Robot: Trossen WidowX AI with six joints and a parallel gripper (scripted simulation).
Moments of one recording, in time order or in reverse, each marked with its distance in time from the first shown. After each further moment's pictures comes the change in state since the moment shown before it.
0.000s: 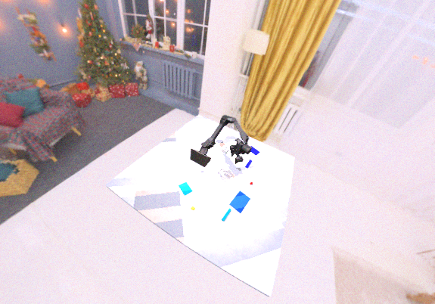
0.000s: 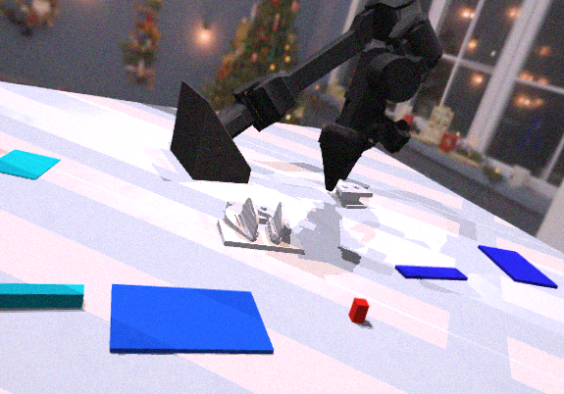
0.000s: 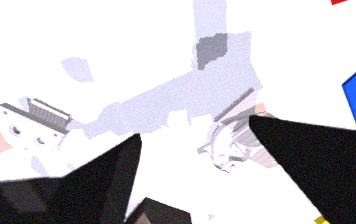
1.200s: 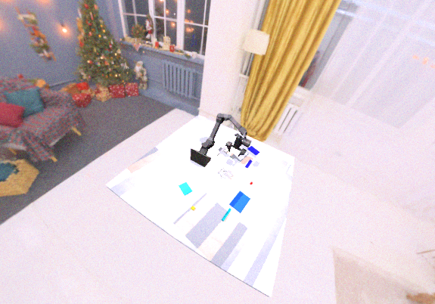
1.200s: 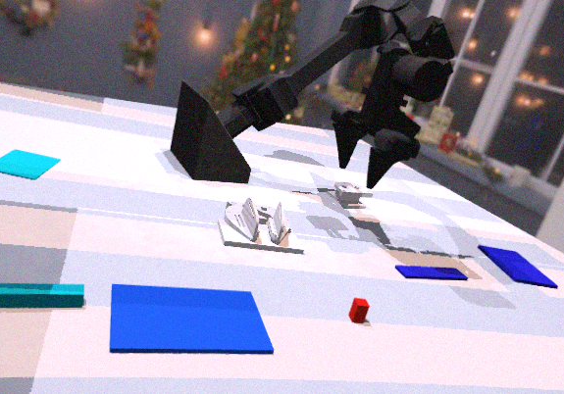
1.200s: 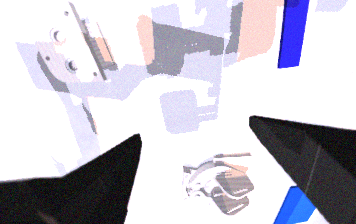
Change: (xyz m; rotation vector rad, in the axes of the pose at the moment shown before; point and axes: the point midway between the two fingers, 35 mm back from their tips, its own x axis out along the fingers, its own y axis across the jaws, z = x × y) arm -0.007 0.060 0.018 -0.744 0.001 -0.004
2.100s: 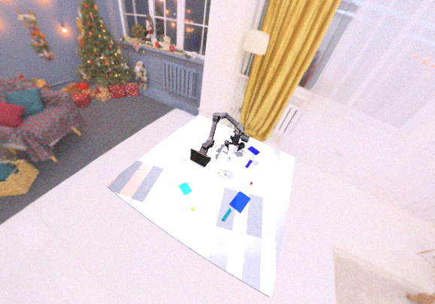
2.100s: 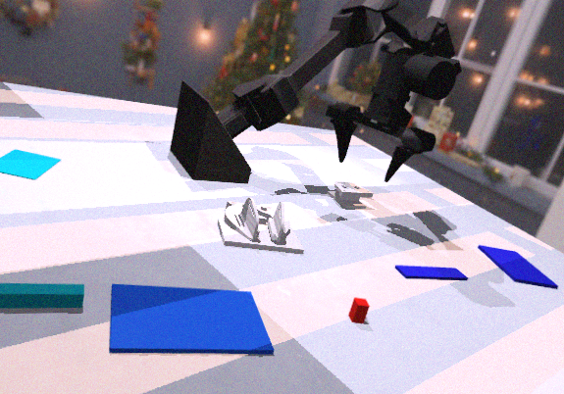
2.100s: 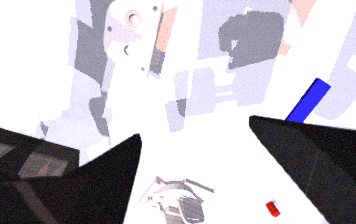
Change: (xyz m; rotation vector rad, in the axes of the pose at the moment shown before) arm -0.005 0.031 0.034 -0.558 -0.007 -0.003
